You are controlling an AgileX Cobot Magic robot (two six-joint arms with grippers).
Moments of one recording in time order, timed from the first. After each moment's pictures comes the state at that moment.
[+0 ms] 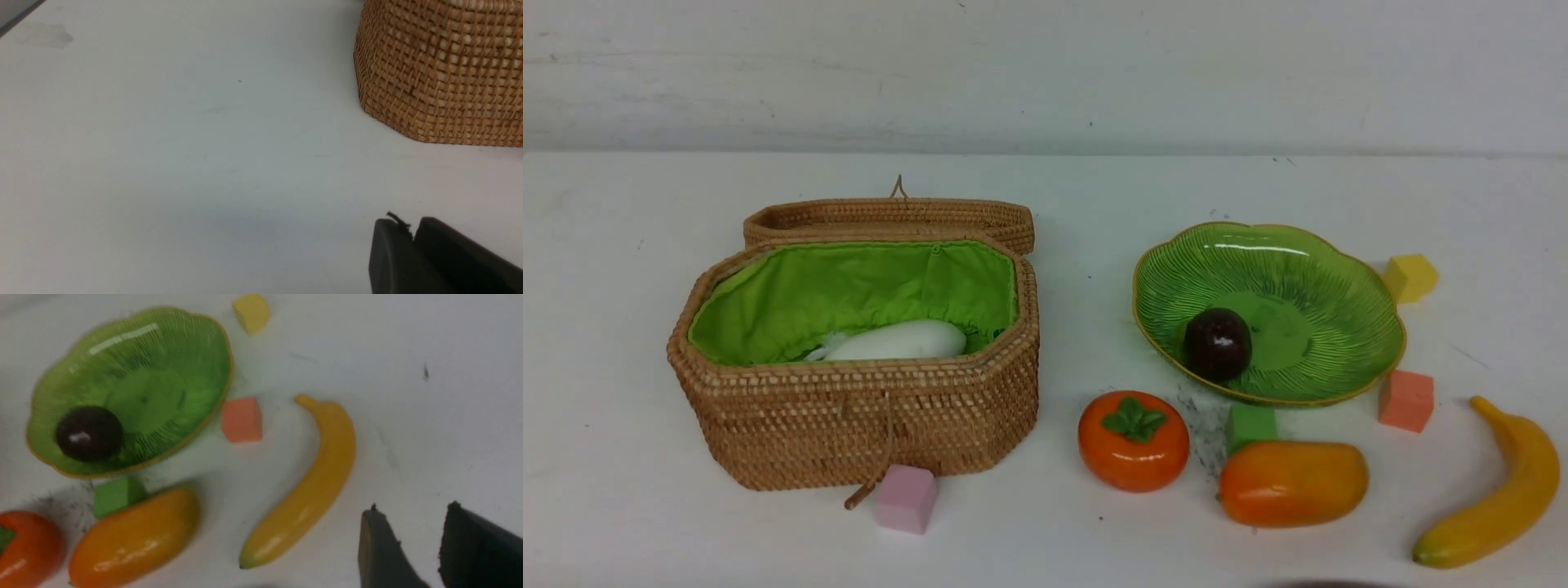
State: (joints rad) right arm 0.03 0.62 -0.58 -0.19 0.71 0.51; left arm 0.06 -0.01 0.03 0.11 0.40 -0.16
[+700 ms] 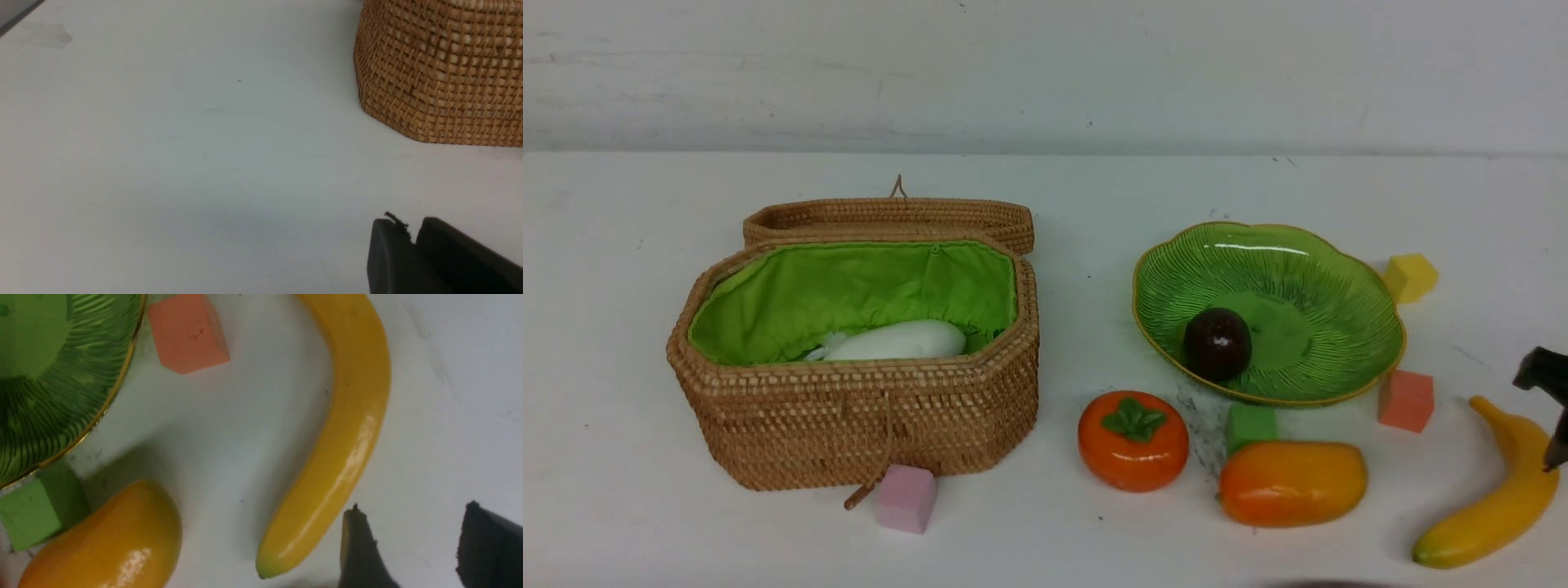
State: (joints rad) right arm 0.03 1.31 -0.87 -0.11 0.79 0.68; left arm 0.06 -0.01 0.03 0.11 0.40 -0.16
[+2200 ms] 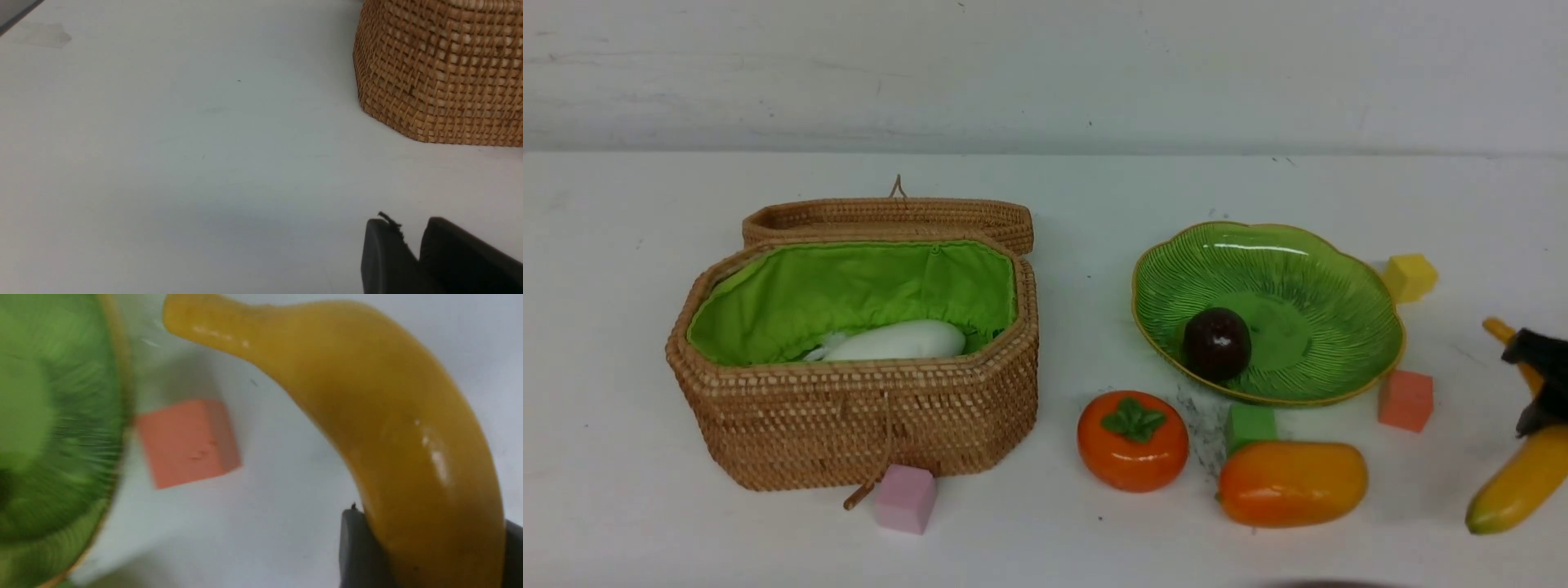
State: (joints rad) right arm -0.18 1.54 -0.96 0.16 0.58 0.27; left arm 0.06 -0.01 0.03 0.11 0.40 -0.16
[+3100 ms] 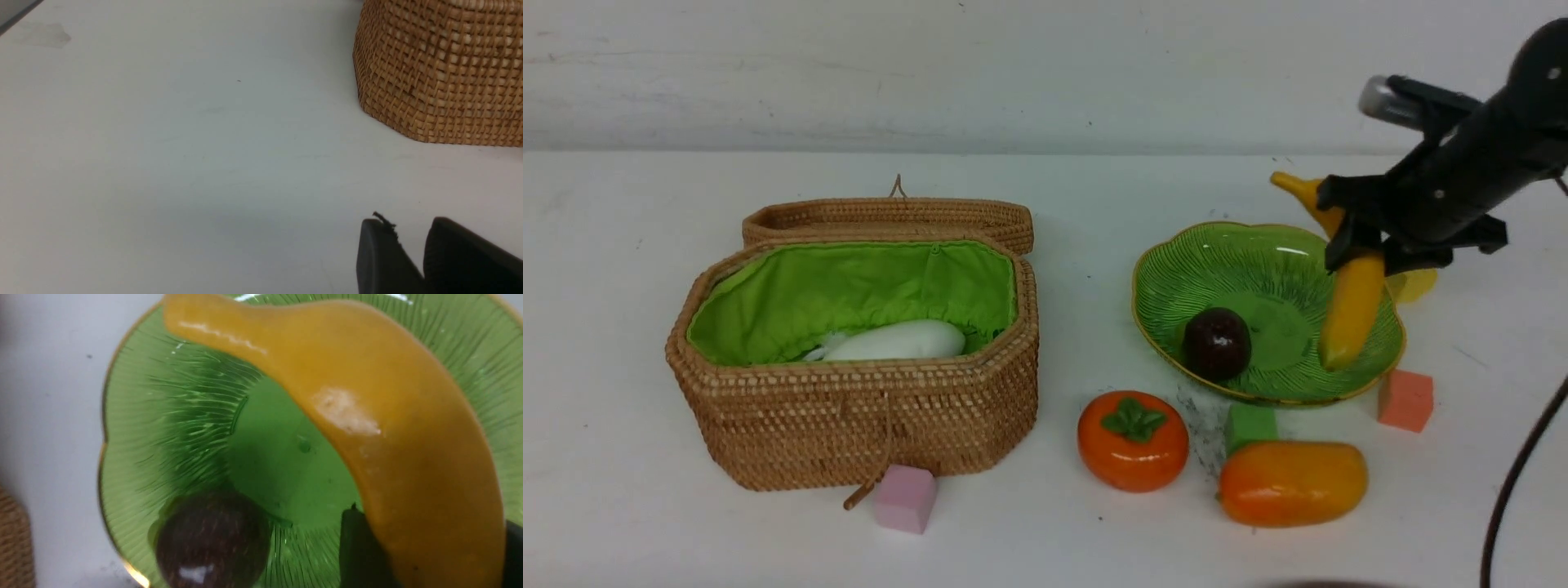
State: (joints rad) right arm 0.05 2.00 -1.70 0.28 0.86 0.04; left arm 0.06 -0.01 0.03 0.11 0.40 -0.16
